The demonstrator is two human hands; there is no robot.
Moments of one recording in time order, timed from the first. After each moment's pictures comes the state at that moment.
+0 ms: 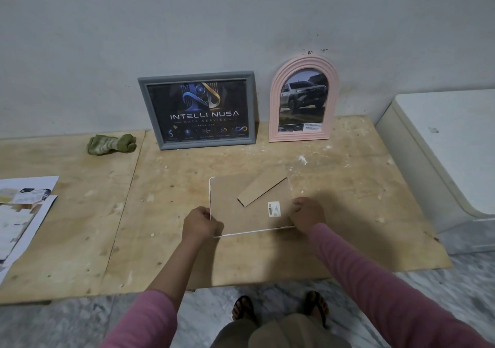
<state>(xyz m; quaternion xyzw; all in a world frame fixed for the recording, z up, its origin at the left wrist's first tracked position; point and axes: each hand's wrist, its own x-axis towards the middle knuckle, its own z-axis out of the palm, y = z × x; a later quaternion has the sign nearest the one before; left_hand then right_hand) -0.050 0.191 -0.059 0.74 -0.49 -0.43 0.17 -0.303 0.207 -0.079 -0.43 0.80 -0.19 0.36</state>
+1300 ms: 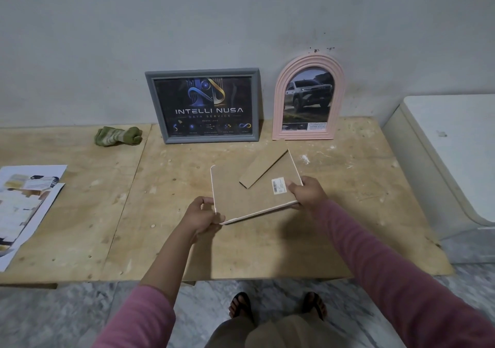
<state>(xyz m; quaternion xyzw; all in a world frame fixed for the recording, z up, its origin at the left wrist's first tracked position) -0.050 0.190 -0.055 0.69 -0.33 -0.59 0.24 -0.310 0.172 -0.055 -0.32 0.69 -0.37 0.53</state>
